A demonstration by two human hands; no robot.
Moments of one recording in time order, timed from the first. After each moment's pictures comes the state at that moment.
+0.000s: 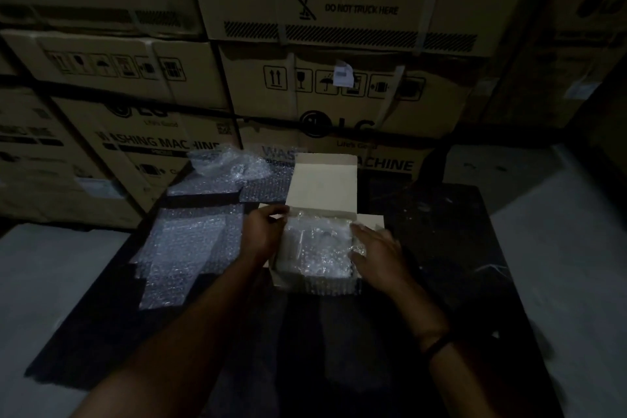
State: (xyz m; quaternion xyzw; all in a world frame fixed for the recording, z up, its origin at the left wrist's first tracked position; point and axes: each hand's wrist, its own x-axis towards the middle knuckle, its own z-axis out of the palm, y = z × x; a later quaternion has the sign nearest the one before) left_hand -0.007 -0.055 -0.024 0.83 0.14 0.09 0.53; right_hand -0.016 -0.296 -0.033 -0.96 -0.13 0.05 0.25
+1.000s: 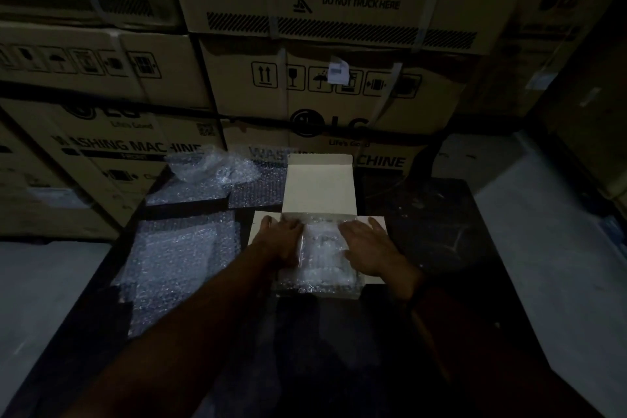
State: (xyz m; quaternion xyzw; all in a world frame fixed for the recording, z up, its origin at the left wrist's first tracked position) left_hand 0.035 -0.051 -0.034 0.96 -0.16 -0.20 -0.06; right_hand 0.033 -0.266 -0.048 -0.97 -0.23 0.13 -0.02
